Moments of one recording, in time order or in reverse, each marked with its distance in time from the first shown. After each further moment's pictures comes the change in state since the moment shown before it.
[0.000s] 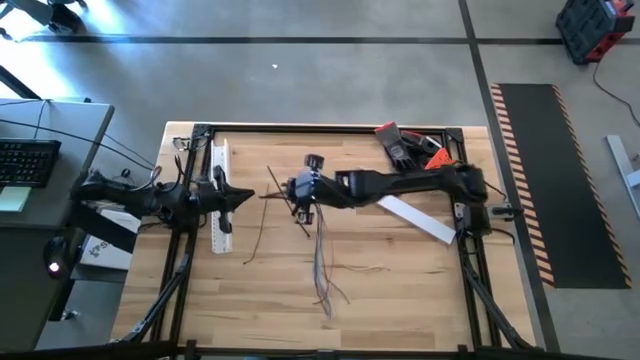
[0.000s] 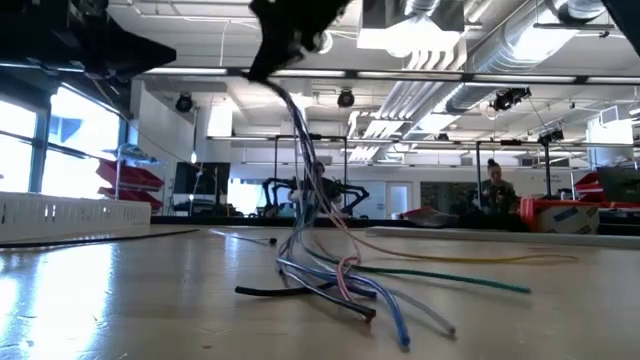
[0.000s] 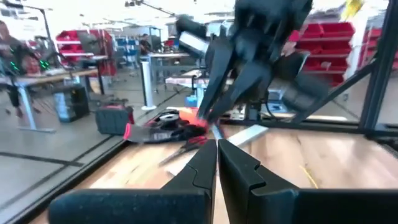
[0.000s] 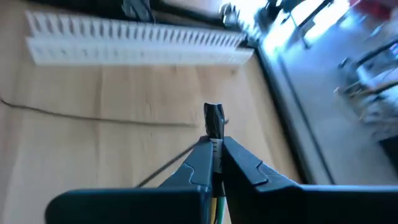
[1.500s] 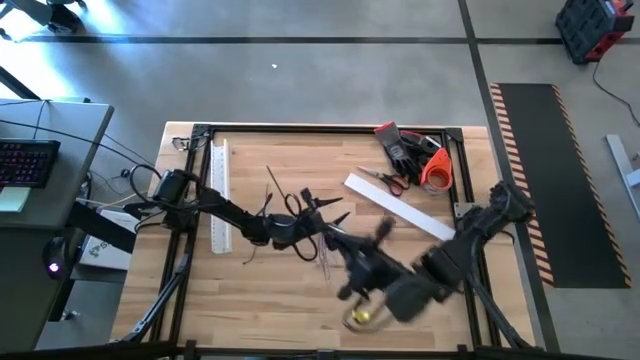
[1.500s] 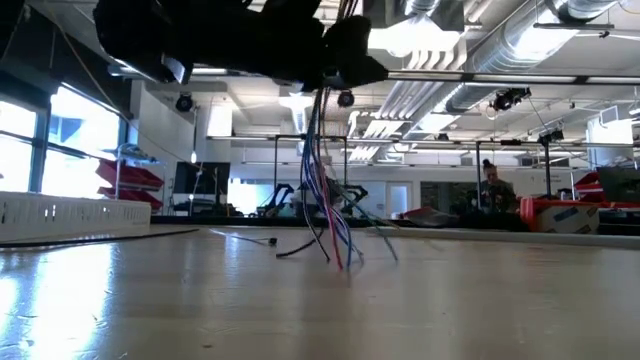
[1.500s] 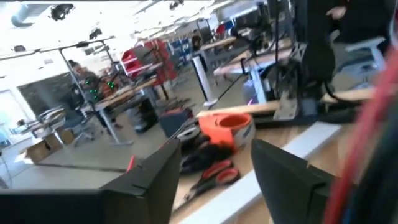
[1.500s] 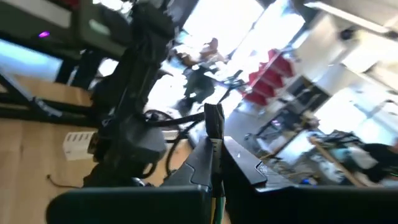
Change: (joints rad) left arm 0.007 1.600 0.769 0.833 -0.245 0.309; right arm 0.631 -0.206 0.005 0.123 0.854 -0.053
